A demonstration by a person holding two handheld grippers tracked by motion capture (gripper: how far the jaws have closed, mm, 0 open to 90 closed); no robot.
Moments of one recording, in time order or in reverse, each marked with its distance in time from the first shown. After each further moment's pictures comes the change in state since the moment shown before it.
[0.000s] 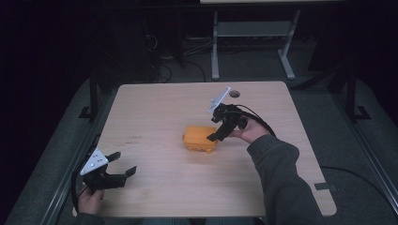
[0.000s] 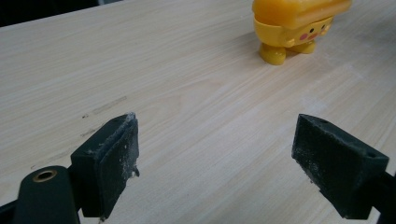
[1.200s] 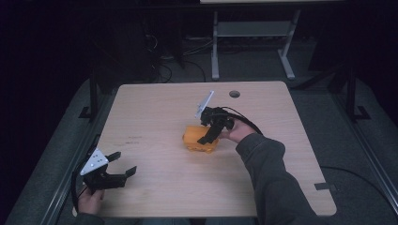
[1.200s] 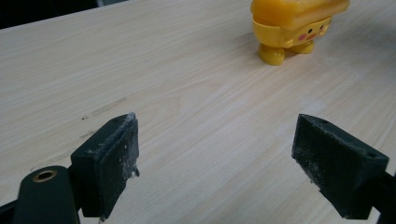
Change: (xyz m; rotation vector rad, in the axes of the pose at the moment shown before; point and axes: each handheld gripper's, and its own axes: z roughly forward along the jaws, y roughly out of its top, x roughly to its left) left arm 0.000 0.000 0.000 -0.003 -0.001 0.009; right arm 0.001 0.021 0.037 0.055 0.050 -0.053
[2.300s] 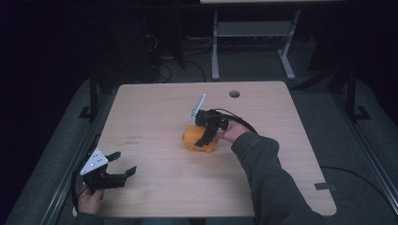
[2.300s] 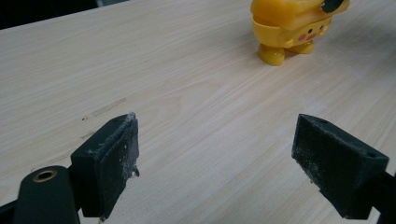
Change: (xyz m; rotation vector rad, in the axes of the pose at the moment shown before) left arm 0.001 0.000 -0.001 0.007 -0.002 0.009; right arm -0.001 0.010 0.021 0.066 0.038 -0.047
